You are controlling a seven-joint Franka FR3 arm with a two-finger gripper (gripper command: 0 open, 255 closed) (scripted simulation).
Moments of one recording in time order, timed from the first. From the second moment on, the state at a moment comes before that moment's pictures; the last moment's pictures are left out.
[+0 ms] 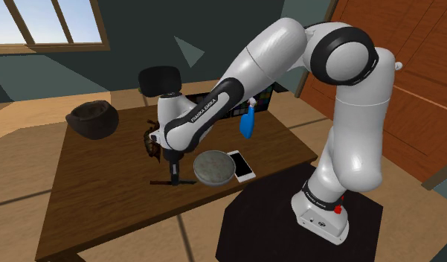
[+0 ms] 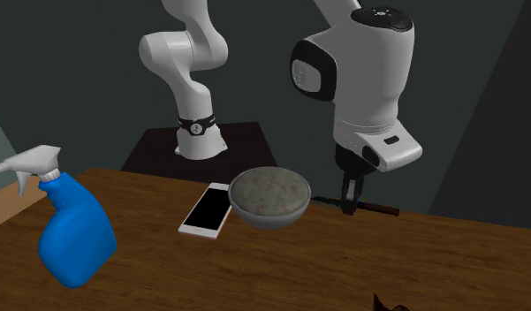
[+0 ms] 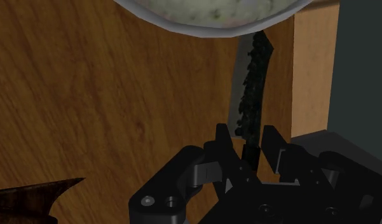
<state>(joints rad) 0.41 0.35 0.17 -2.14 0.23 2.44 -0.57</state>
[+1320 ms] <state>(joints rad) 0.40 0.16 0.17 -2.09 0.22 2.20 -0.53</state>
